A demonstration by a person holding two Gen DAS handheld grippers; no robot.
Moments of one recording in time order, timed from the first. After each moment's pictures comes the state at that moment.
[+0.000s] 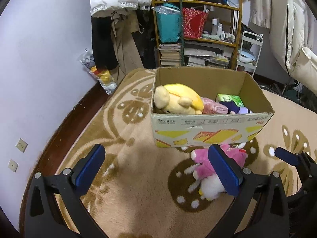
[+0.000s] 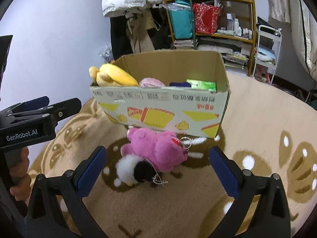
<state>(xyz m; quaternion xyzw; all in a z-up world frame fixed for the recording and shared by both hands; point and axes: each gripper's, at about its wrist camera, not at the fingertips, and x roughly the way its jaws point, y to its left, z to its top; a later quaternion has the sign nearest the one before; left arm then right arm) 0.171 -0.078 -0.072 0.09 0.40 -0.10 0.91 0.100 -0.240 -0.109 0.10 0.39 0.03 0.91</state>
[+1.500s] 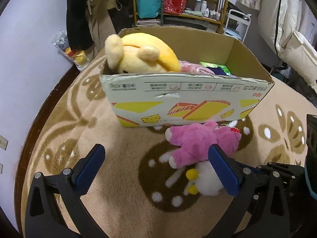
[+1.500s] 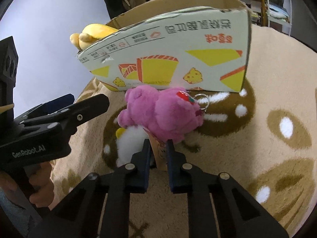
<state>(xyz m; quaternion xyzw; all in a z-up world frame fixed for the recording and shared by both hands) 0.188 -0.111 -0.132 0.09 0.47 -0.17 0.86 0.122 -0.248 -0.170 0.19 0.49 0.09 0.85</state>
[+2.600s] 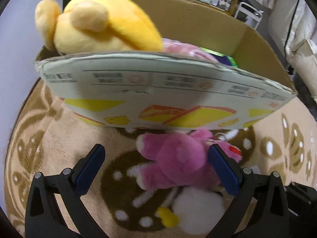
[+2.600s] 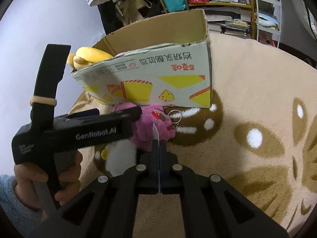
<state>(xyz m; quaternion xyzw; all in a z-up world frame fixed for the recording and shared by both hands) 0.222 -0.153 -0.172 0.04 0.53 -0.15 0.84 0.102 -0.284 -0.140 0.18 0.47 0.05 0.86</state>
